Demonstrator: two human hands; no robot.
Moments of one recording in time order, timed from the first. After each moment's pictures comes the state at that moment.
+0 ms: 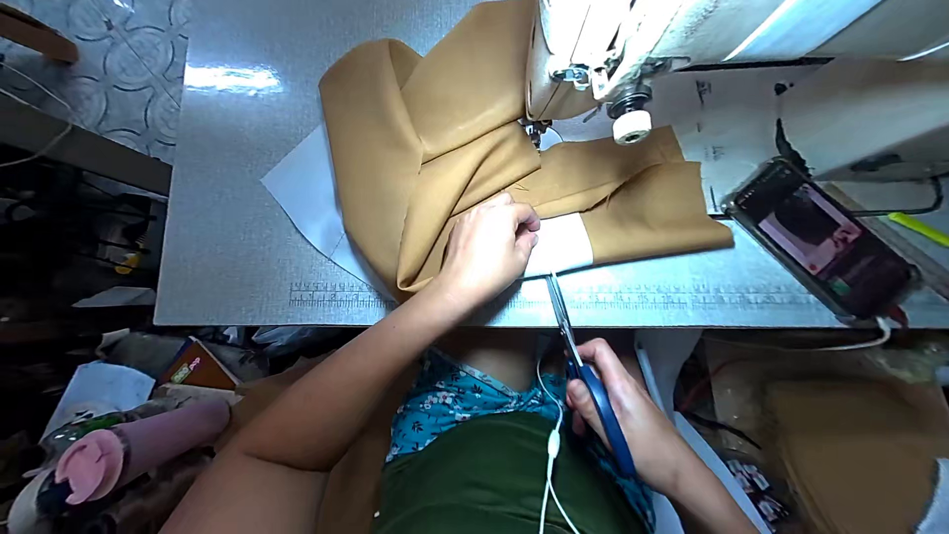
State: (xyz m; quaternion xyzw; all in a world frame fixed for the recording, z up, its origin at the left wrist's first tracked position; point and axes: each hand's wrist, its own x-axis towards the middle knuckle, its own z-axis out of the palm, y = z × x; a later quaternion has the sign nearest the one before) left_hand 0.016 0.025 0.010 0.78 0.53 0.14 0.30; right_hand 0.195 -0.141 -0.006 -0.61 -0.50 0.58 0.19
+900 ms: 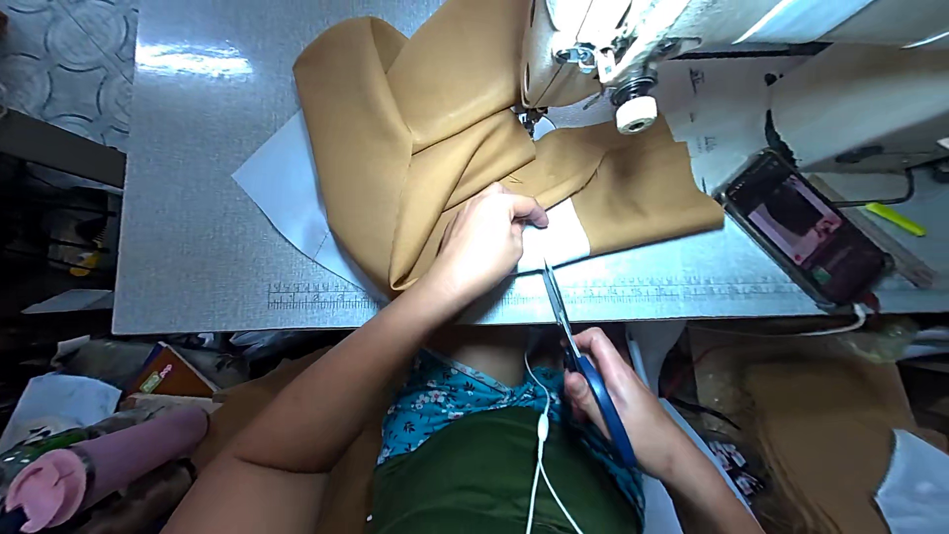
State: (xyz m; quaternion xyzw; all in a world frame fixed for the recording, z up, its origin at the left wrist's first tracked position) left_hand 0.015 0.031 0.014 0.74 0.52 0.13 0.40; right_hand 0.197 -0.139 -0.007 -0.62 -0.50 0.57 0.20
